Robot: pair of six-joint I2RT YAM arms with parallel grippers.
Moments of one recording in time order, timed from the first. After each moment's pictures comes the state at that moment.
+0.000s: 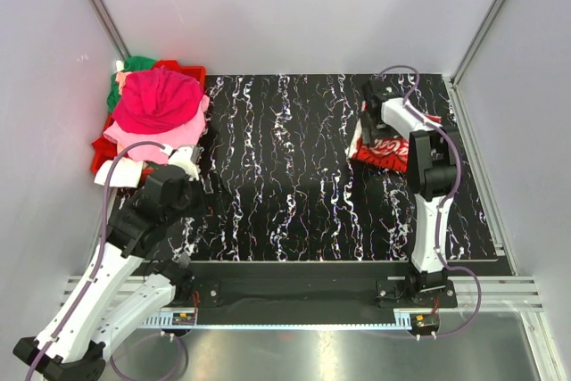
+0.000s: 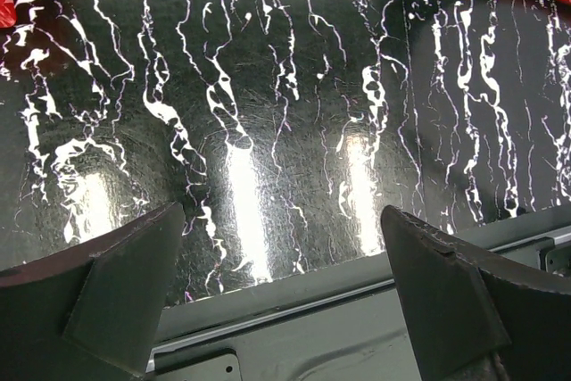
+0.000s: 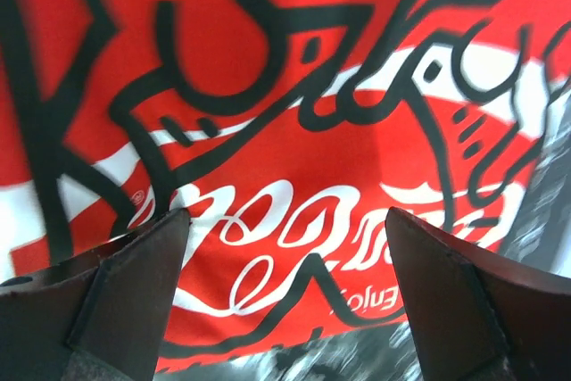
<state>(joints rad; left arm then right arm) -0.48 0.65 0.84 -0.86 -0.04 -0.47 0.20 2.17 1.70 -0.79 0.43 0.16</state>
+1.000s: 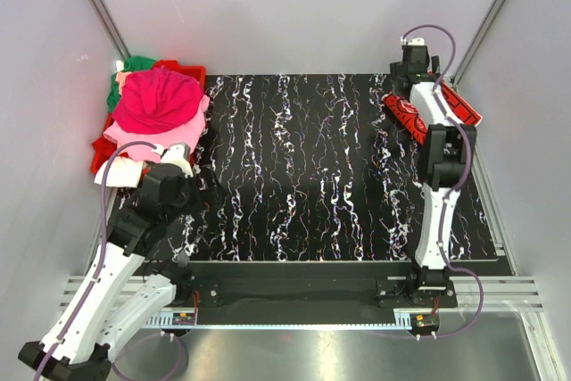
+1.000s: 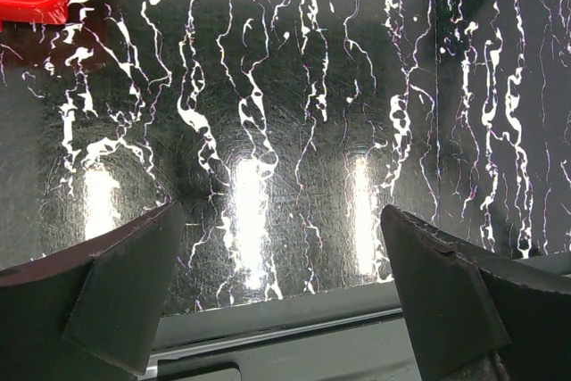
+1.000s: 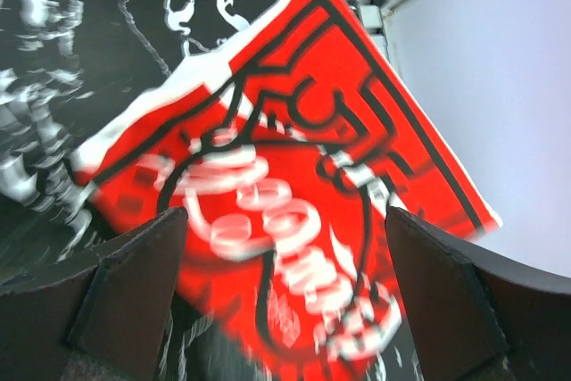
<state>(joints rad) -0.42 0.65 0.82 -0.84 -0.08 -0.49 0.00 2.35 2.07 -0.33 0.44 -0.22</state>
